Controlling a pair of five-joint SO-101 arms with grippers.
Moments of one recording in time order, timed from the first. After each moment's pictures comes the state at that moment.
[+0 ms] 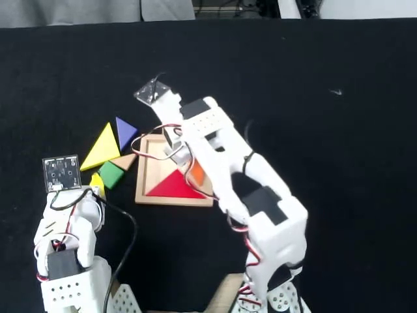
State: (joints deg) left arm -18.2 -104.0 96.2 53.6 -6.8; right arm -28.7 22.2 0.0 68.0 18.3
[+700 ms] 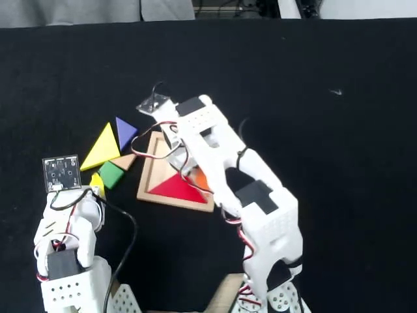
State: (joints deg) left arm -18.2 -104.0 96.2 53.6 -6.8; right arm -28.8 27.4 -5.7 80.1 18.5
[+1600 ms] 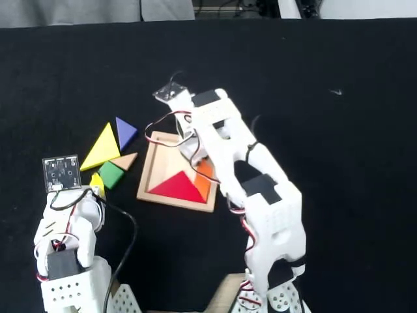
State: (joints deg) left arm -18.2 -104.0 96.2 53.6 -6.8; right arm -23.3 30.2 -7.9 78.5 18.3
